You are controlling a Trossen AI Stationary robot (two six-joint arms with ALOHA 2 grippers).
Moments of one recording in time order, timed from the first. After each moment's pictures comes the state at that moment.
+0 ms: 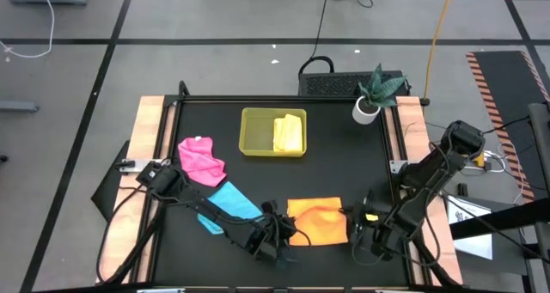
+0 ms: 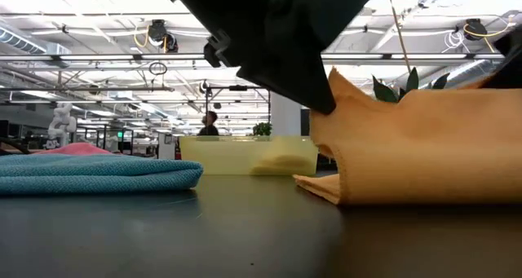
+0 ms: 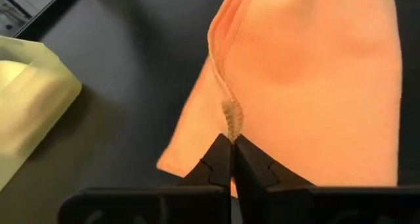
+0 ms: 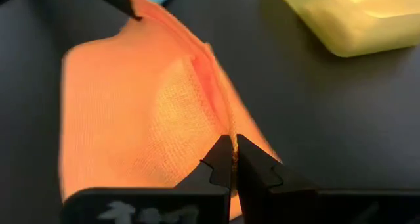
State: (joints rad) left arm -0.52 2.21 1.62 -0.42 -0.82 -0.56; right arm 0.95 1.39 0.67 -0.55 0.92 1.09
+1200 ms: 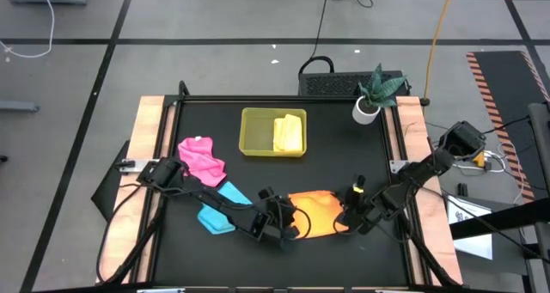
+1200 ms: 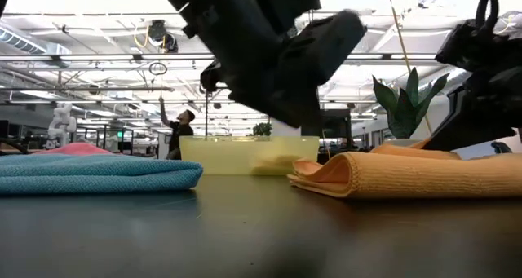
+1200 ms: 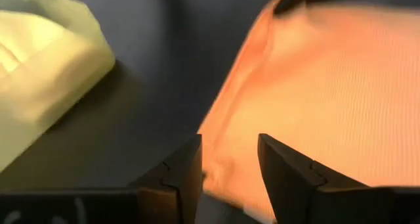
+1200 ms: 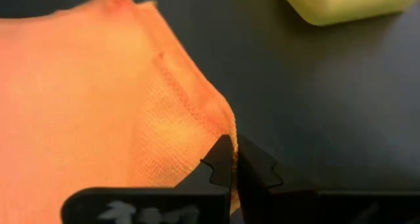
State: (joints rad) left arm -0.43 2.17 1.54 -0.41 -0.80 -0.71; right arm 0.67 1.39 0.44 -0.18 0.81 0.84
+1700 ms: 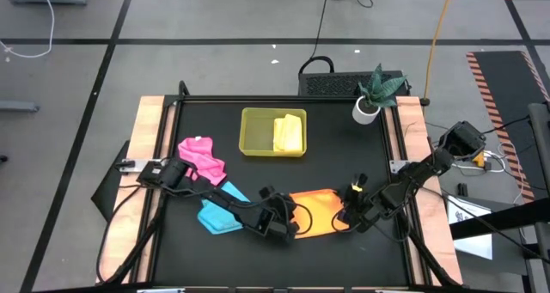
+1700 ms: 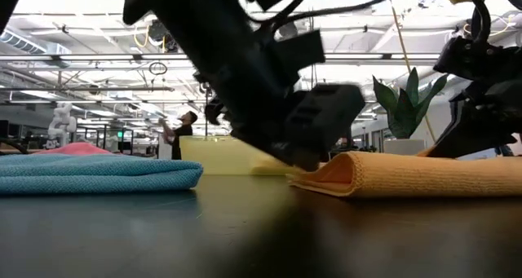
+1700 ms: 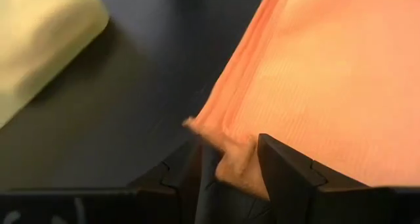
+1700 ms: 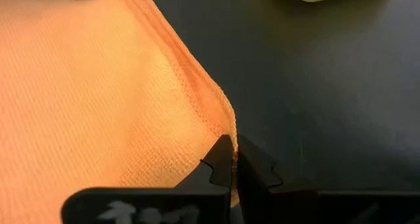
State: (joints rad) left arm -0.39 2.24 1.53 -0.41 -0.76 -0.74; right arm 0.66 1.39 0.44 -0.26 0.77 0.88
